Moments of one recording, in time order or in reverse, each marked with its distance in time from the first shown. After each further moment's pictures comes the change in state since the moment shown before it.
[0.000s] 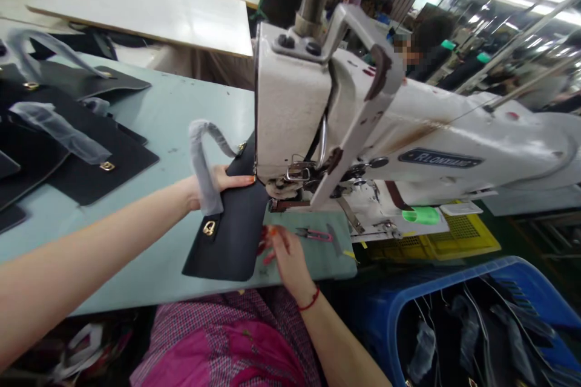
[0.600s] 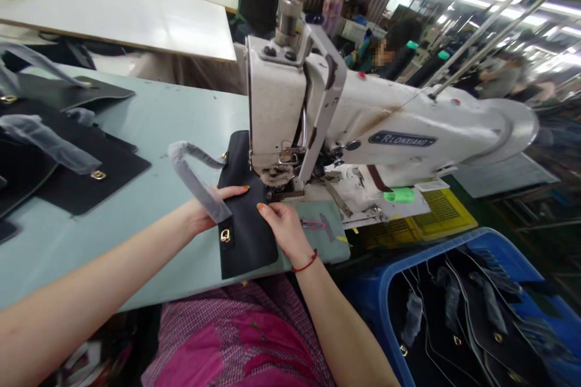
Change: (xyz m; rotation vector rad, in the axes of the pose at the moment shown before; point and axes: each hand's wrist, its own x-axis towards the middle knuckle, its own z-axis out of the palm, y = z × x) left_hand -0.028 -0.027 0.020 -0.275 0.018 -0.201; right_hand 0.024 -0.040 0.004 -0.131 0.090 -0.024
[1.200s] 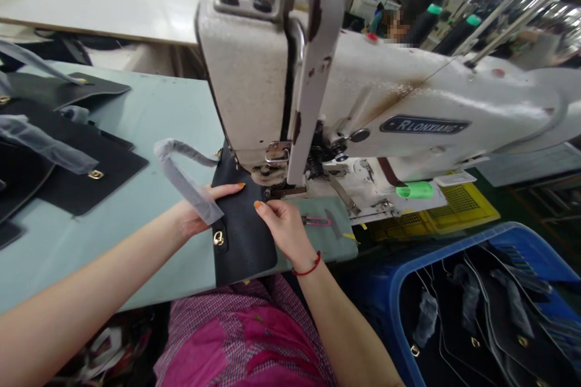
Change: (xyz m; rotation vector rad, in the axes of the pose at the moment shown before) left_hand 0.001 -0.001 0.003 -0.125 0.087 -0.033; right_hand -0.001 -0.007 -0.002 -0.040 -0.013 -0.047
